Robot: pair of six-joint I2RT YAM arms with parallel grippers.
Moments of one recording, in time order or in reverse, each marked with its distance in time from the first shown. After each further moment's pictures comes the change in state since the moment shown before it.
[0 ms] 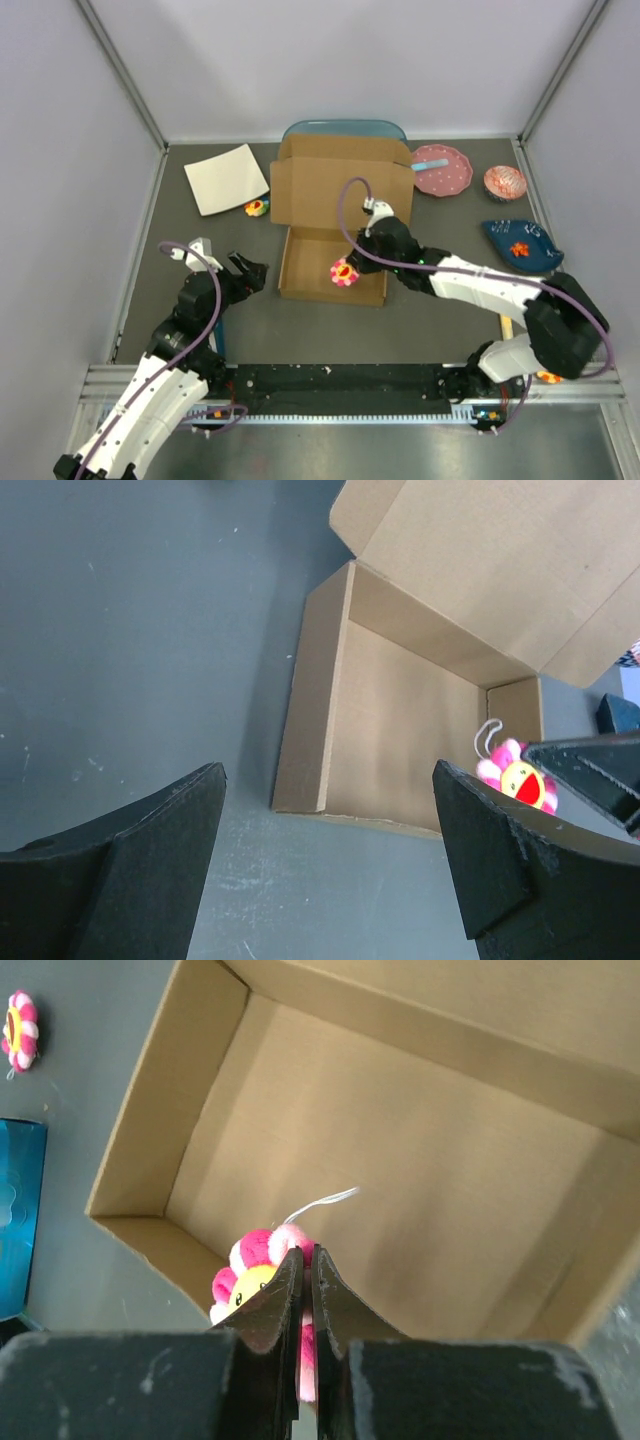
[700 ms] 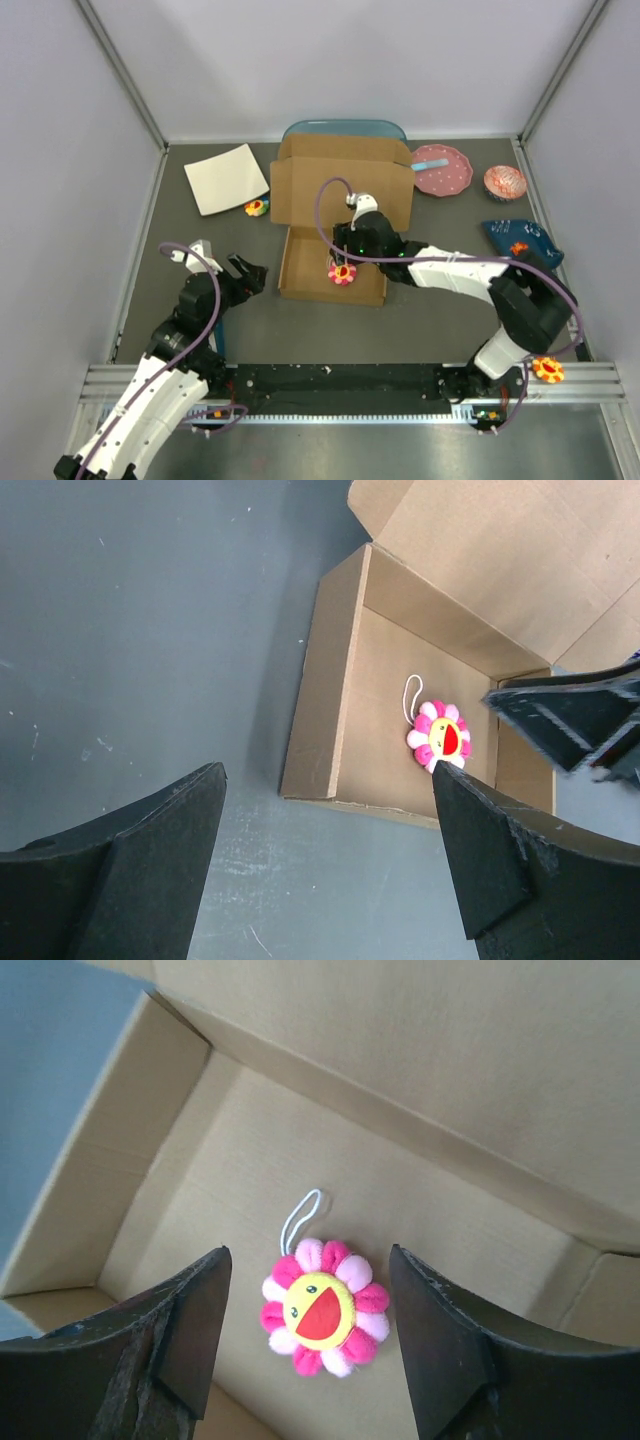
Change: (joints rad) left arm 0.000 -0.016 -0.003 -0.055 0.000 -0.018; right arm 0.014 0.270 0.122 0.141 0.073 -0.142
